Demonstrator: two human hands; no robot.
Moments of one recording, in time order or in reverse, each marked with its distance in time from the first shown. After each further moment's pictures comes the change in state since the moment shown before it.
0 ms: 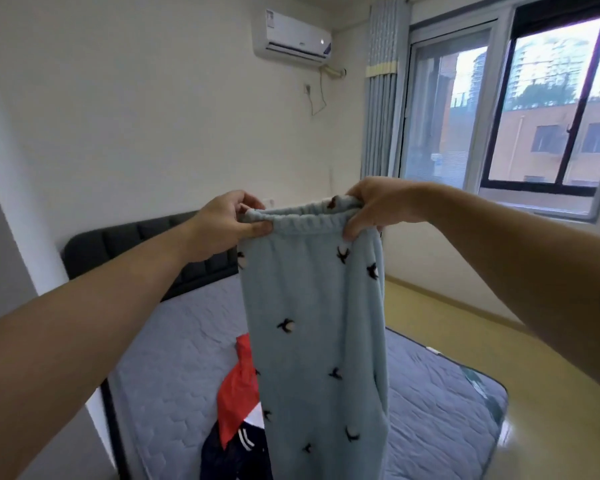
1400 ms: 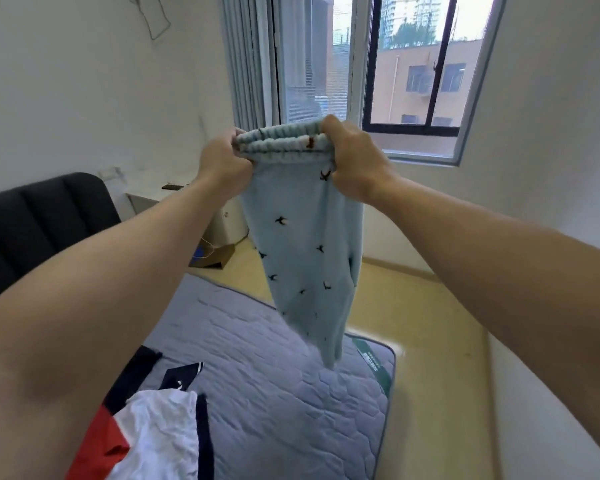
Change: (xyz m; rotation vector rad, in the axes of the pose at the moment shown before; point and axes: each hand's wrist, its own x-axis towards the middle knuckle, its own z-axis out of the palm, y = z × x) left_hand 0.436 0.013 0.397 -0.088 0.057 0.008; right_hand 0.150 0.423 -0.147 -0.264 0.667 0.054
